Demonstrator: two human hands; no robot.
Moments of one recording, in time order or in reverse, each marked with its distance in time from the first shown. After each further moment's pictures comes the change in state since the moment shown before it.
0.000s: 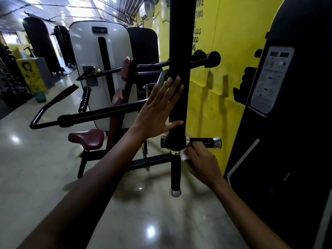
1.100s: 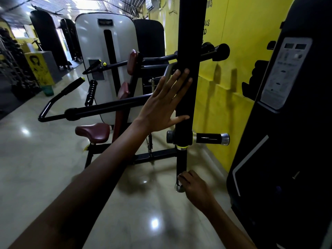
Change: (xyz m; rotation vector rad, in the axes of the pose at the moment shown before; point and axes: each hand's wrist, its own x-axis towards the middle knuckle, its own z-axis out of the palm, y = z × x) left_hand -0.001 -0.007 -0.001 -0.002 -0.019 0.029; right_hand -0.078 -0.041 0.063 0.044 -0.229 -0.025
